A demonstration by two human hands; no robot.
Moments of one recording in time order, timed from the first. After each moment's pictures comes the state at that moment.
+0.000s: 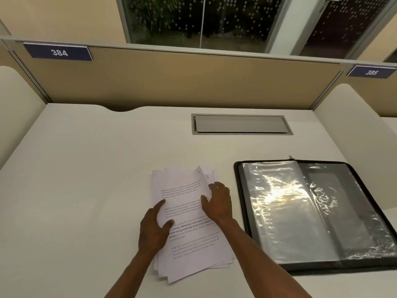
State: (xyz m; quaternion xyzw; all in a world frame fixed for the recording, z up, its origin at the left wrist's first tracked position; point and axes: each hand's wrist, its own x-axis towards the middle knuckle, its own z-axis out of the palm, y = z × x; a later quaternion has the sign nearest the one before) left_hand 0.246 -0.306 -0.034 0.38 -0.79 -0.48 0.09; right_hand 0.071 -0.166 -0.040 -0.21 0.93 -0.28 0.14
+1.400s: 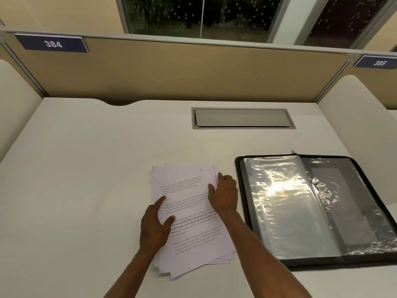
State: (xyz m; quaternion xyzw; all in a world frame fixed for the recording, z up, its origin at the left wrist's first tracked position) left_hand 0.245 -0.303 -0.037 0.37 -0.79 -0.47 0.10; right_hand 0.056 -0.167 -0.043 -0.18 0.96 -0.20 0.03
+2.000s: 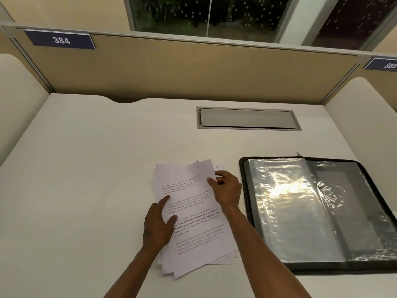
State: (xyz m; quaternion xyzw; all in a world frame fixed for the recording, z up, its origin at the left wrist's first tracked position) left_hand 0.244 -0.301 -0.036 0.37 -0.80 -0.47 0.08; right_hand 0.052 -0.178 -0.016 -0.05 0.85 -0.52 0.12
